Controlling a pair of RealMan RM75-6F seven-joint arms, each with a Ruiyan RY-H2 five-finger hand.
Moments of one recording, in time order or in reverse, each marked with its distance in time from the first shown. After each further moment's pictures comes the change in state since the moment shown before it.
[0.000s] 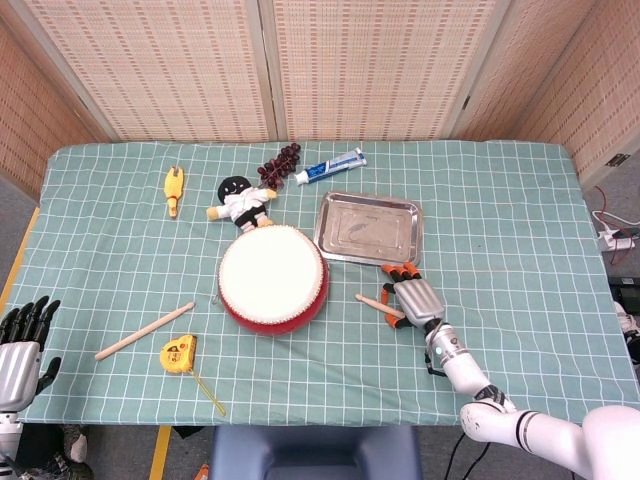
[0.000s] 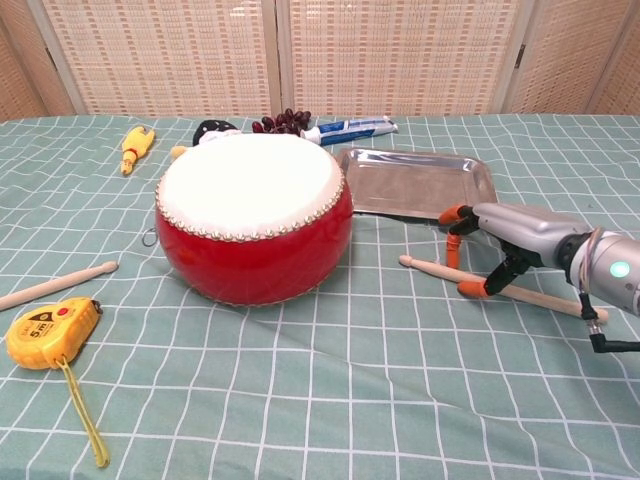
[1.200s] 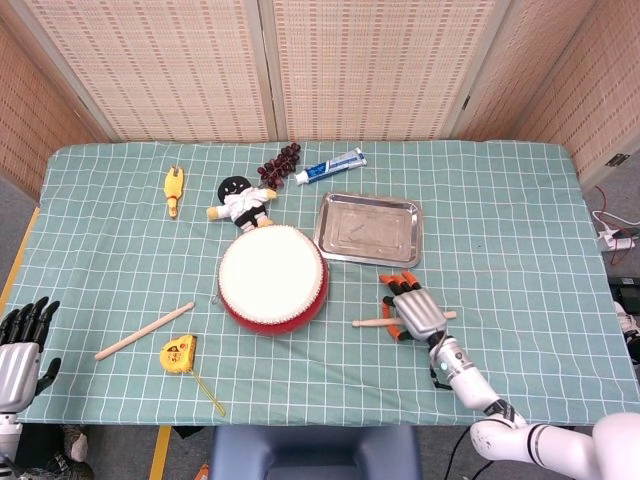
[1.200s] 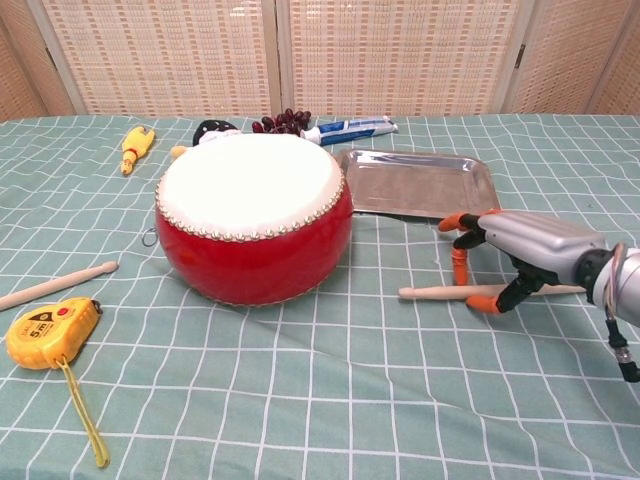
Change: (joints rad) left arm 0.003 -0.005 0.002 0.017 0.007 0.002 -0.026; right arm -0.046 0.034 -0.070 -0.057 -0.105 0.096 -0.013
